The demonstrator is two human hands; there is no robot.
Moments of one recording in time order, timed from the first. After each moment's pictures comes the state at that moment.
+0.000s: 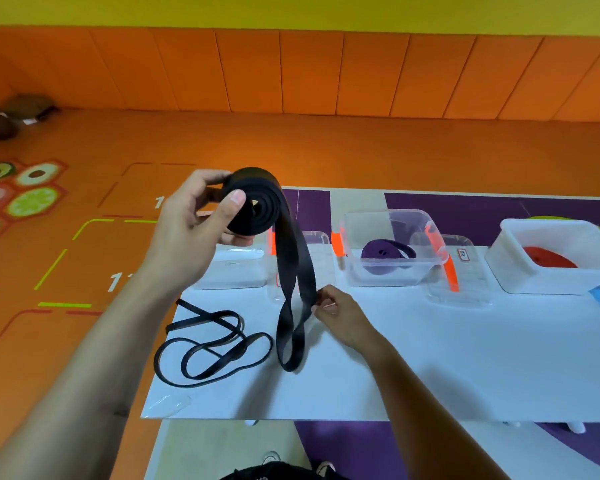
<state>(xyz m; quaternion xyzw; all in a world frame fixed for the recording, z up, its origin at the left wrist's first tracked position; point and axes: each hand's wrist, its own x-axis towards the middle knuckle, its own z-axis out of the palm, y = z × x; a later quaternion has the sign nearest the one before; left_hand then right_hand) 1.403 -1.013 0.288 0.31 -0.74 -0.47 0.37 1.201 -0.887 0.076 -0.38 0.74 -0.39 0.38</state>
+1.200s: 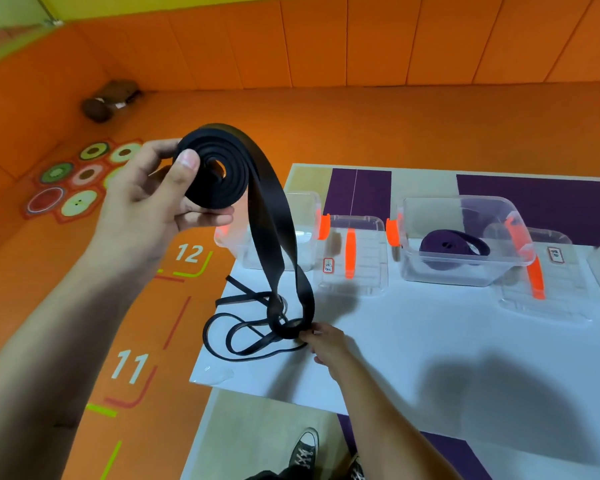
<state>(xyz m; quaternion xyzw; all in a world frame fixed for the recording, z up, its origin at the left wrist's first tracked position) 1.443 -1.024 0.310 0.36 -0.67 -0.49 0.43 1.293 -0.932 -0.028 -0.14 0.67 -0.41 0.60</state>
